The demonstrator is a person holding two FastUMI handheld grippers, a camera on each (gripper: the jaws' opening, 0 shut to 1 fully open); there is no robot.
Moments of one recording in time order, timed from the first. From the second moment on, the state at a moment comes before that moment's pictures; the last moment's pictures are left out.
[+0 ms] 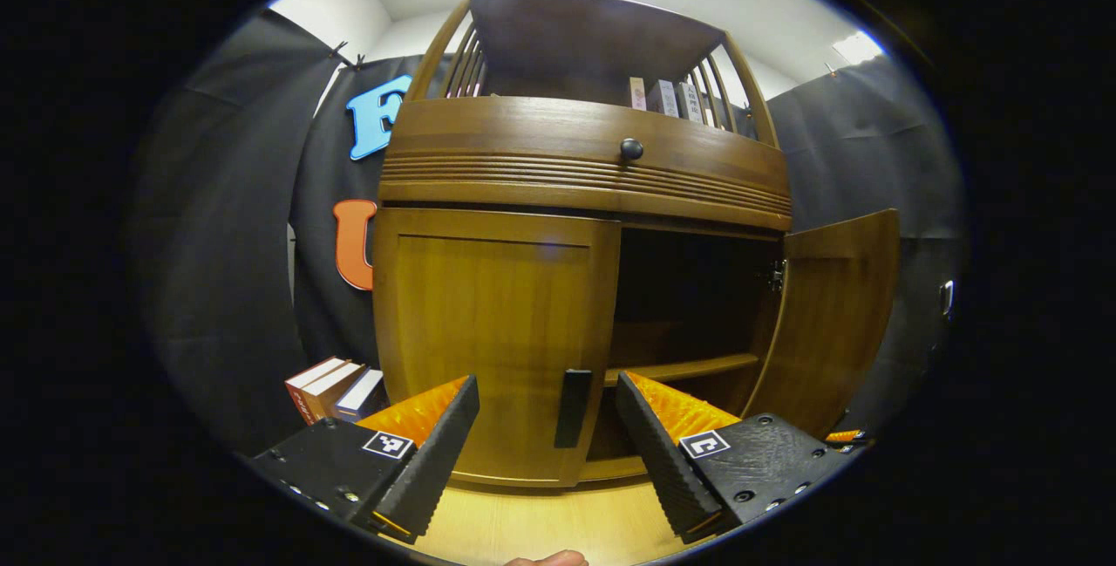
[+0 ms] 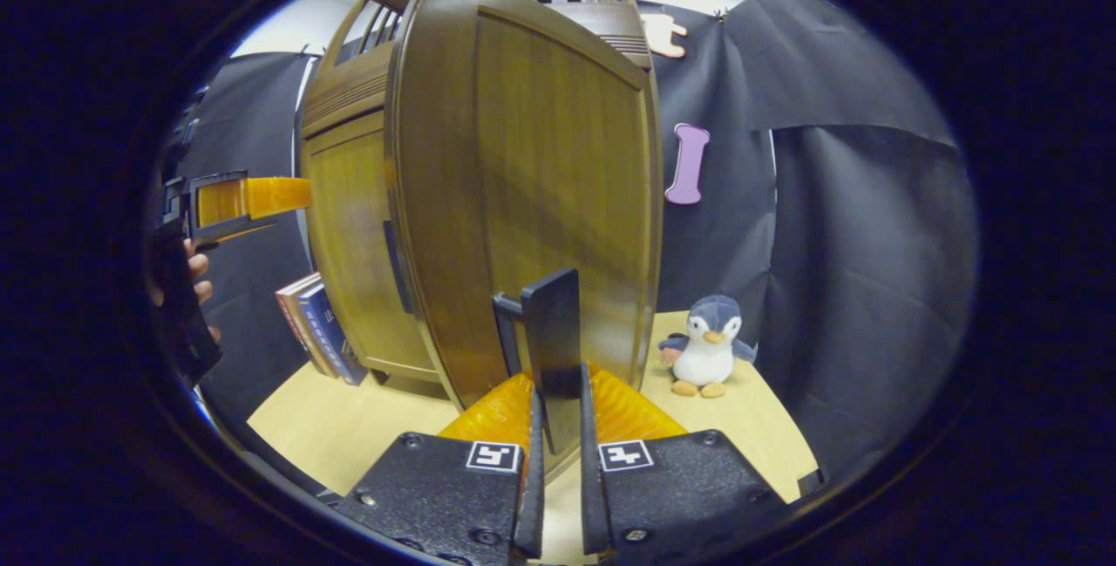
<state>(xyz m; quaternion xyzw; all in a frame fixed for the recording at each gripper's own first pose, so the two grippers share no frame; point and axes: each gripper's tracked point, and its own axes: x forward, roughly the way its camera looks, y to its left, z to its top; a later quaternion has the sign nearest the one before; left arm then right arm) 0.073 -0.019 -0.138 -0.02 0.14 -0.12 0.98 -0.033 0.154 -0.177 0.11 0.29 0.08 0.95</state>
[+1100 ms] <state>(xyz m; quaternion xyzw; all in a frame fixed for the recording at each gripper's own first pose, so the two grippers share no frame) 0.105 -0.106 -0.177 -0.01 0.16 -0.15 0.97 -0.073 0.010 -0.201 0.12 0.32 -0.04 0.94</state>
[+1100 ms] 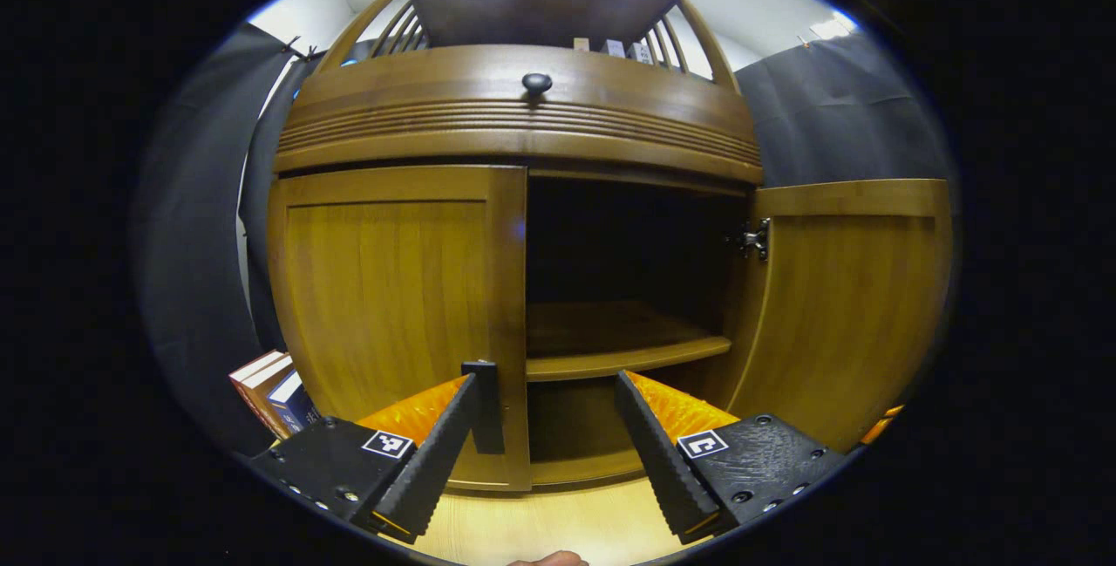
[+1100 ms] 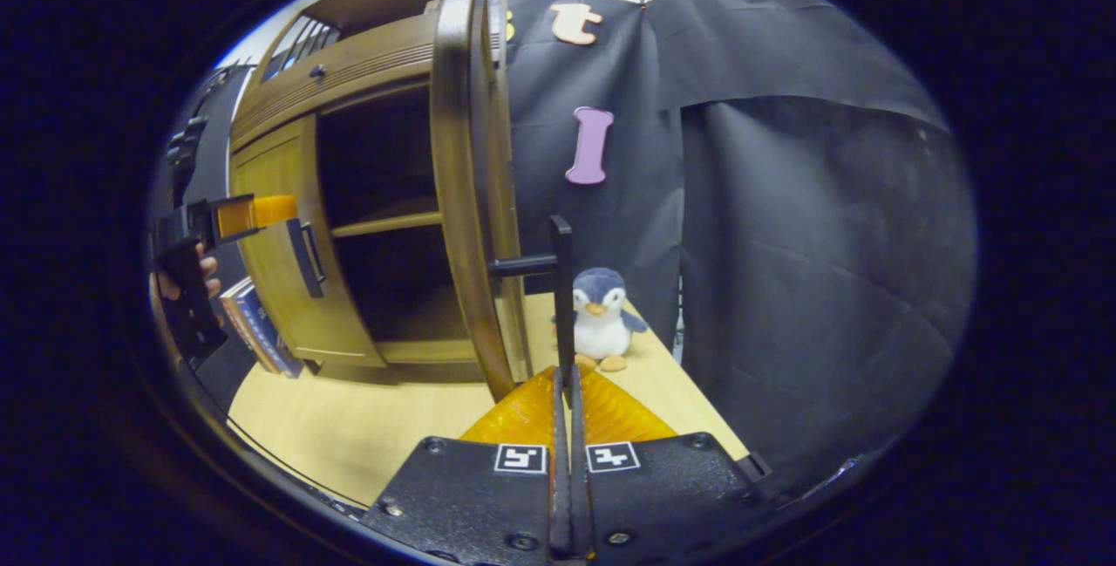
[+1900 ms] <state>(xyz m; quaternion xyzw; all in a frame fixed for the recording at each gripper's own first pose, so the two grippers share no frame) 0.176 -0.066 -0.261 0.02 0.22 -0.10 0.97 -0.091 -0.001 -0.150 0.13 0.28 -0.05 0.95</state>
